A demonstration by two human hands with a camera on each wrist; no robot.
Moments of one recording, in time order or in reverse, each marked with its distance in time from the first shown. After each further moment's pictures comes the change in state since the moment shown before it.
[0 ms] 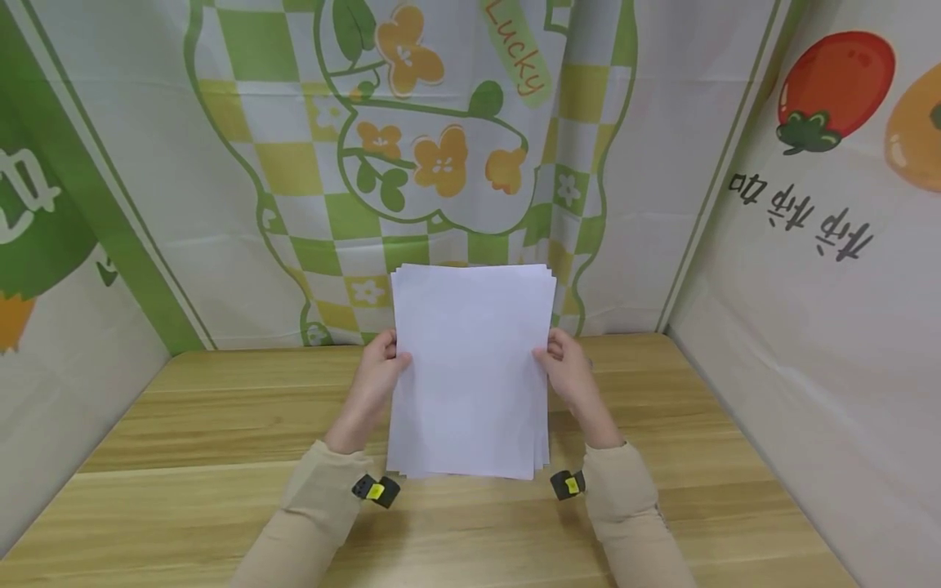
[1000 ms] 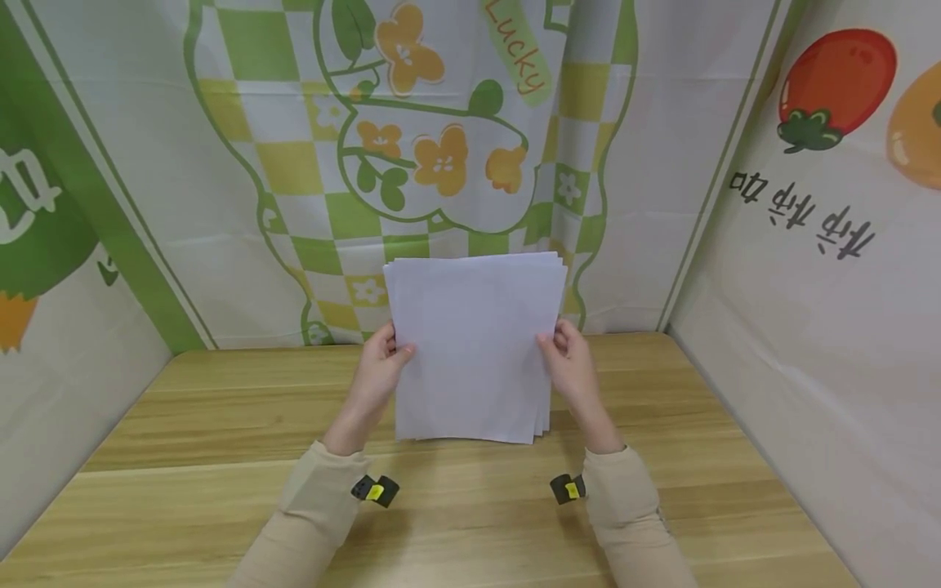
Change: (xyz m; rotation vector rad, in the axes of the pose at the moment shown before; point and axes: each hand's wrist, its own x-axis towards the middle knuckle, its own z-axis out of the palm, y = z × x) left_hand -0.005 0.010 0.001 -0.006 -0.054 0.129; right_hand -0.006 -0.008 0.004 0.067 0.149 -0.158
